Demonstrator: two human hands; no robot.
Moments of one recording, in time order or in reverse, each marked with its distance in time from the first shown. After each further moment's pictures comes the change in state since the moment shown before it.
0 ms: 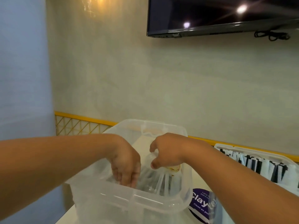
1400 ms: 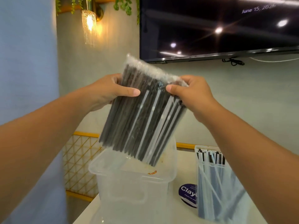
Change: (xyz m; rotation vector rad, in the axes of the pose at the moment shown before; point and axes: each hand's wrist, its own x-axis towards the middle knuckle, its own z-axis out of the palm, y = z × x) left_hand -0.201 0.024 -0.012 -0.756 1.164 0.628; right_hand -0.115 -0.014 -0.106 1.011 1.062 -0.003
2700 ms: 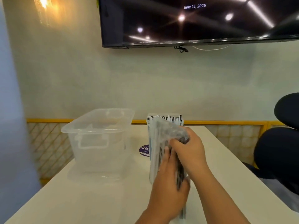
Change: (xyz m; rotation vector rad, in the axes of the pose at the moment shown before) left_hand -0.253 -0.032 0.304 -0.027 -0.109 0.201; right_hand -0.250 0.049 -0.102 -0.032 0.232 0.322
